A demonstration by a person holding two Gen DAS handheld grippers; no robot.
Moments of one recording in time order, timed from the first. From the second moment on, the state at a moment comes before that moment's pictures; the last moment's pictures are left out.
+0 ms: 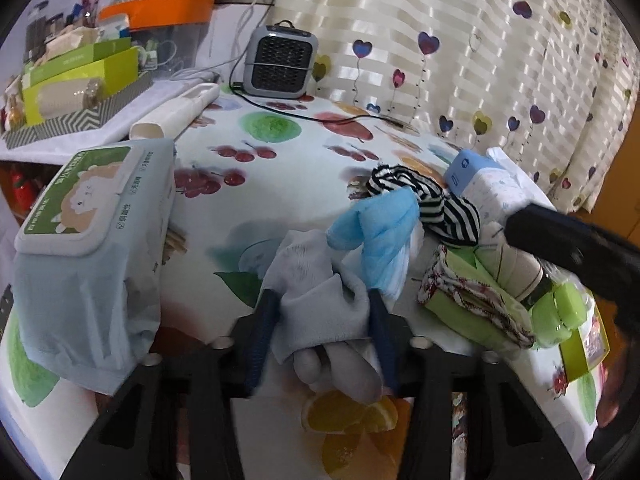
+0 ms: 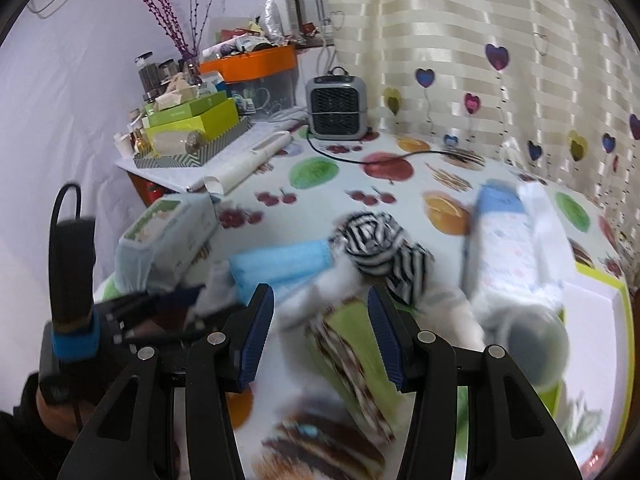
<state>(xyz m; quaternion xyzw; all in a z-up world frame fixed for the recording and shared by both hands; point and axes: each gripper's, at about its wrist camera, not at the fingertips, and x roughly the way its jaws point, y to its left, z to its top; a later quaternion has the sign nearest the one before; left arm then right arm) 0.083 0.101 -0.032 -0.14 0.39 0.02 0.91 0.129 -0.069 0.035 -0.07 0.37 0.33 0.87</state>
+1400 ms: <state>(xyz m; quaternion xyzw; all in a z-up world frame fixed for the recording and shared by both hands) 0.075 0.096 -0.030 -0.14 0.38 -0.01 0.91 0.159 -0.039 0.007 -0.05 0.43 0.32 0.85</state>
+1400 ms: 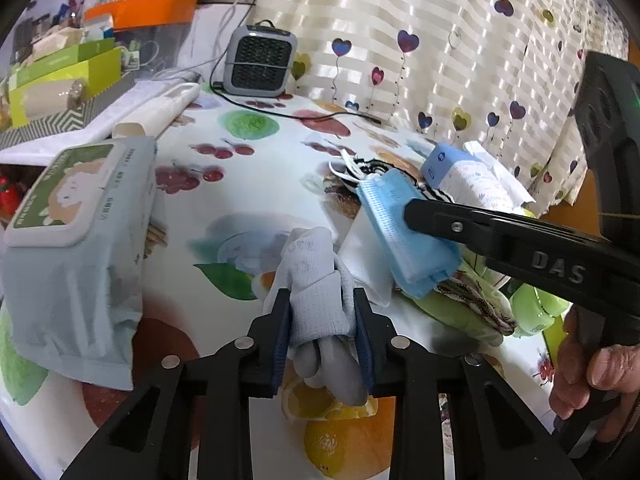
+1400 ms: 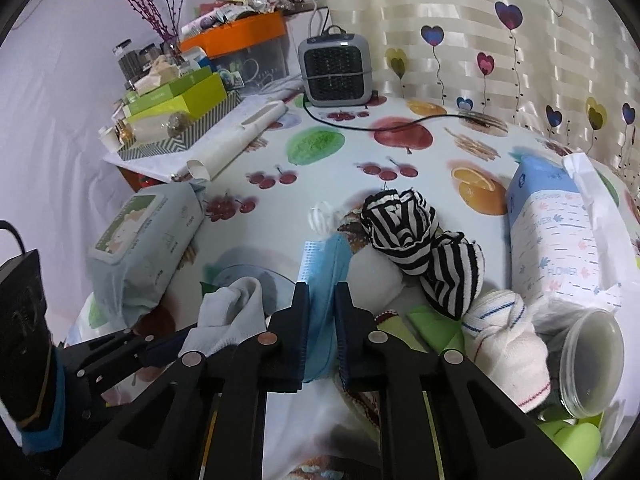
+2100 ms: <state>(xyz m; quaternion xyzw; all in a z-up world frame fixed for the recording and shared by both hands) 0.041 0.084 0.007 -0.13 0.34 -0.01 0.93 0.114 -0.090 0.049 -0.01 0.37 0.32 0.87</state>
